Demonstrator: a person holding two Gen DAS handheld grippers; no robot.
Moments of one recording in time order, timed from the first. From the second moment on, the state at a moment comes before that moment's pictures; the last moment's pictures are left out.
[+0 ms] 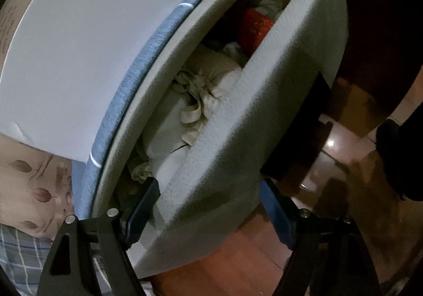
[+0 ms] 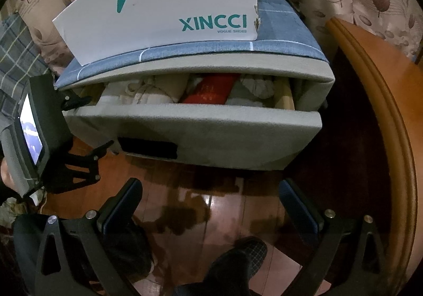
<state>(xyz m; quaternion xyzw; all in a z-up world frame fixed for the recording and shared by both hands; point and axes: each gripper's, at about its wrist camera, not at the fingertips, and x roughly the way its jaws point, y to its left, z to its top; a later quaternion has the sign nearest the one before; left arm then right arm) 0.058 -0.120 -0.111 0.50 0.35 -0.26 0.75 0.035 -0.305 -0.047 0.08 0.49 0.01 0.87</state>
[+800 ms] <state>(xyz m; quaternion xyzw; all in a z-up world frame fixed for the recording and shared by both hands) -0.029 -0.126 -0.069 0.44 0.50 -0.32 0.68 0.026 -0.314 -0.032 0.10 0.45 -0.01 0.89</state>
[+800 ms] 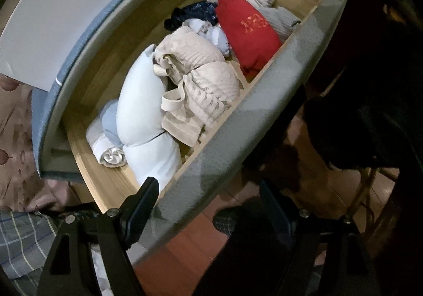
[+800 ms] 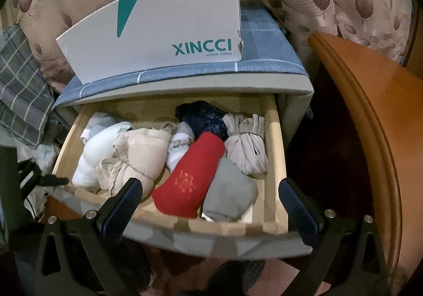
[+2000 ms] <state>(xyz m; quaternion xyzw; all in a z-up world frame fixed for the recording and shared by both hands) 0.059 -0.011 -0.019 0.13 0.51 -0.19 0.83 0.080 -0.311 -0.095 0.21 0.62 0.04 0.76</state>
